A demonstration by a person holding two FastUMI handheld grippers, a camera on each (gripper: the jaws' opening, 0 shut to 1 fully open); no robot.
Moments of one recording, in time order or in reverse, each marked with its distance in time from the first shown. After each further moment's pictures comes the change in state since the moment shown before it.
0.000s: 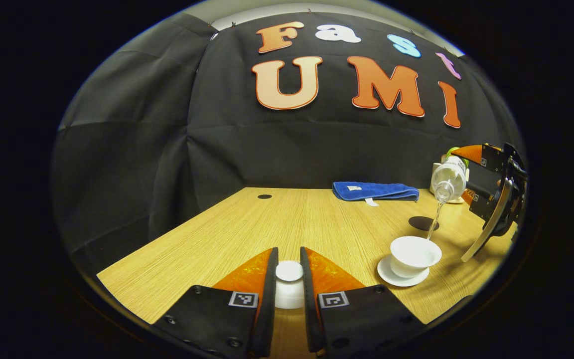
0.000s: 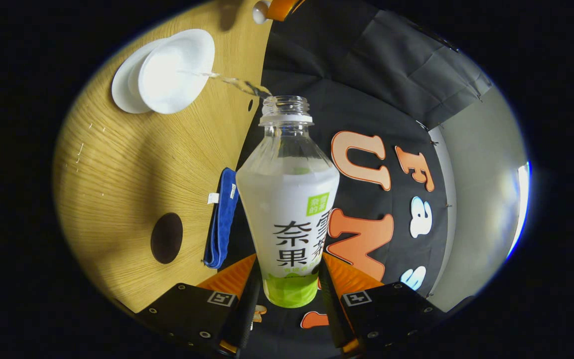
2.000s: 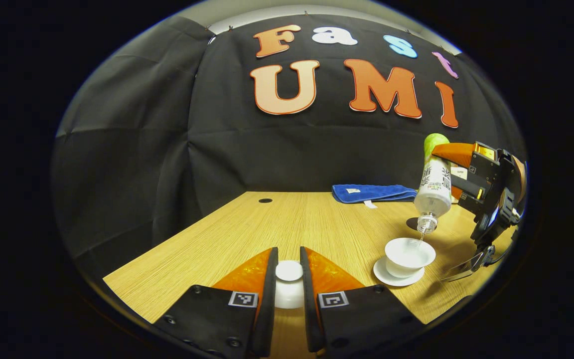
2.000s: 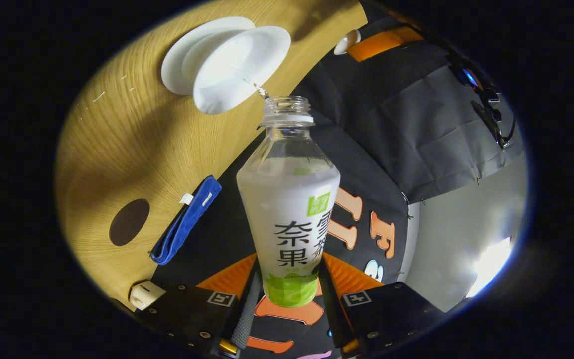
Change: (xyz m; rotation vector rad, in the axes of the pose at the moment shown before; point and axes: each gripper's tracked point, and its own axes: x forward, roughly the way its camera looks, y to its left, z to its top) left arm -0.013 0.000 0.009 0.024 -0.013 0.003; right arm -0.002 -0.011 0.057 -0.366 -0.222 -0.144
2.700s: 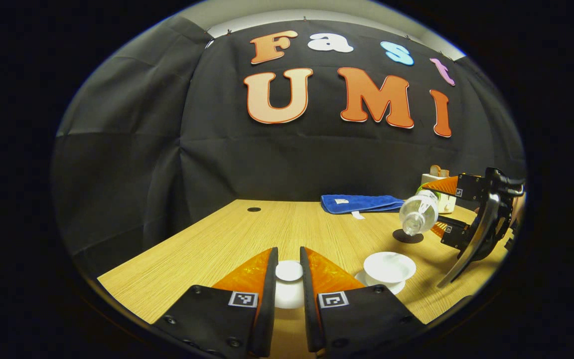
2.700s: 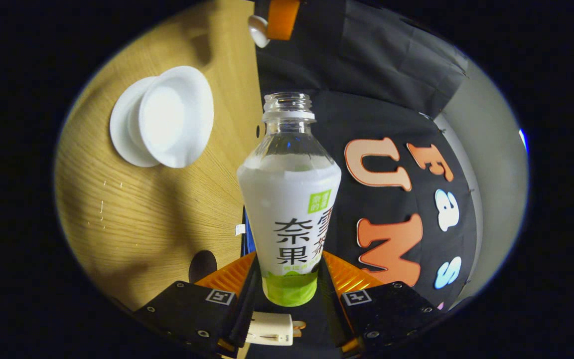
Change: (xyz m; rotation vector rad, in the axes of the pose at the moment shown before) left arm -0.003 -0.030 0.026 -0.016 -0.058 -0.053; right arm -0.018 0.057 -0.007 0.698 0.143 0.239
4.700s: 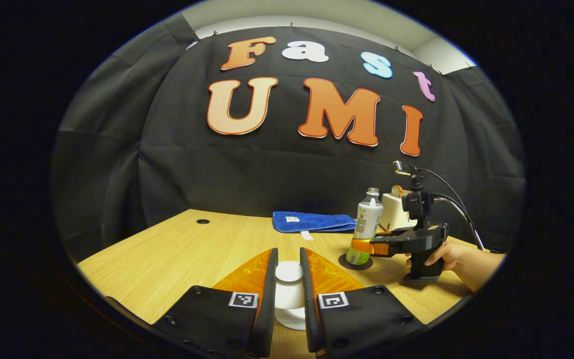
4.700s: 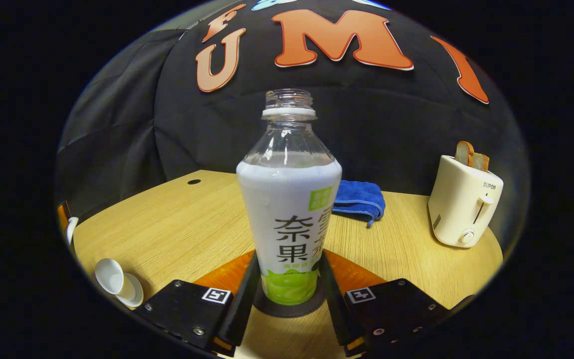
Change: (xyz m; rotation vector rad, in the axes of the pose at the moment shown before) left arm 0.024 -0.110 0.033 -0.083 -0.046 -0.190; right arm 0.054 0.071 -0.118 1.475 0.369 0.287
